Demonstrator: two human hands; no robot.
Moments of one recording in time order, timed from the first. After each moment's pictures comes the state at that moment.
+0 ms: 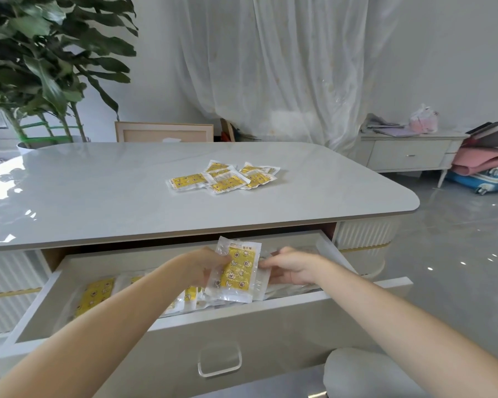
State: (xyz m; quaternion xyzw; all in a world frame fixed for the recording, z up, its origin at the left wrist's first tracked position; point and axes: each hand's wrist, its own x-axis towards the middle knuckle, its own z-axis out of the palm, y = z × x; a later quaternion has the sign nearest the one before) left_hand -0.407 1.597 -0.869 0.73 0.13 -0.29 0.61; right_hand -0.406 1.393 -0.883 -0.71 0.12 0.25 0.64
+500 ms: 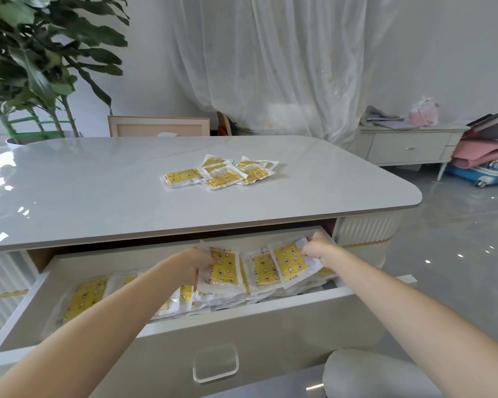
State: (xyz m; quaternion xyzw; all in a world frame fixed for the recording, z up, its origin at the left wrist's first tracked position) left_hand -0.397 1.597 -0.881 0.75 0.18 -0.24 0.59; right_hand -0.386 1.341 -0.879 -0.89 0.24 0.07 0.39
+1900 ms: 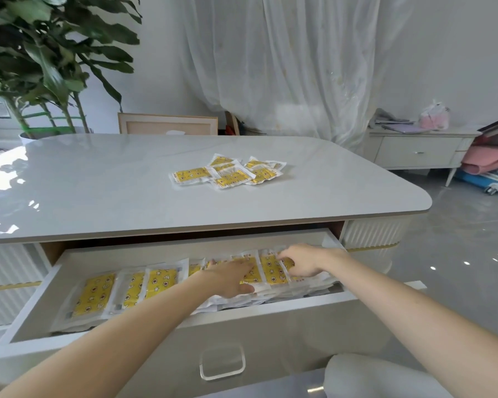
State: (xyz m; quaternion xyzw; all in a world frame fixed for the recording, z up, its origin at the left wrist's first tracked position) left_hand -0.420 1.568 -0.891 0.95 -0.24 -0.19 0.01; right_hand -0.404 1.375 -0.861 -0.97 -0.13 0.22 -0.02
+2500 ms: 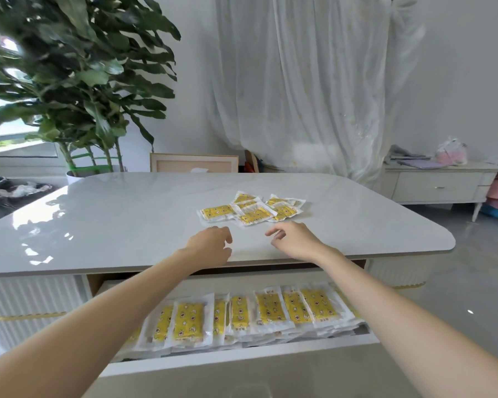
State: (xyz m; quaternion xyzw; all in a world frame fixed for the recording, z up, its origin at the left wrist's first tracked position) left_hand -0.402 1.644 -0.784 0.99 -0.11 0.03 0.11; right_hand -0.390 1.435 -0.779 -0.96 -0.11 -0.02 0.27
